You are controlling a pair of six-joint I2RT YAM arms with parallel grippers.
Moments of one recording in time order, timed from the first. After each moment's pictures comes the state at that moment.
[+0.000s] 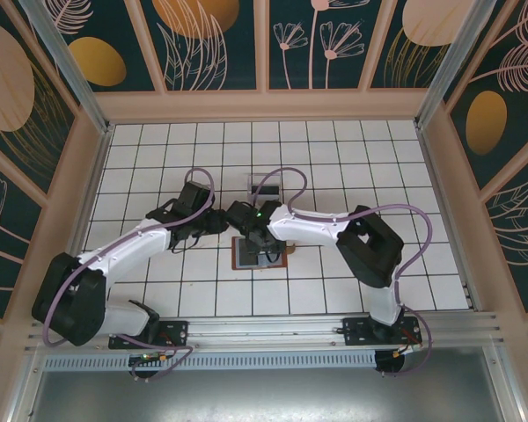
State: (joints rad) left arm -0.52 1.36 0.78 -0.38 0.07 -0.58; right arm 1.03 1.92 1.36 -0.87 0.20 0.91
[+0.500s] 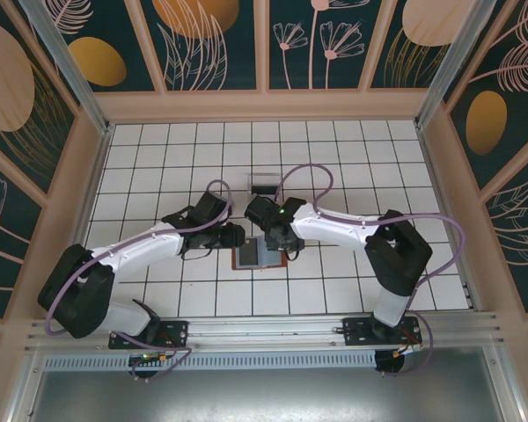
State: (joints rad) left arm -0.65 1.41 0.76 -0.37 0.18 -0.64; right arm 0.97 1.75 1.22 -0.88 0.23 0.92
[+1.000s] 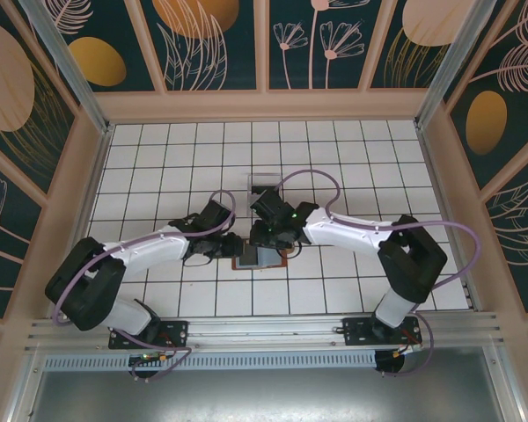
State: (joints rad) left arm -0.68 1.47 0.71 -0.35 0.19 -0.66; right arm 0.93 1.67 1.10 -0.50 -0.08 0.92
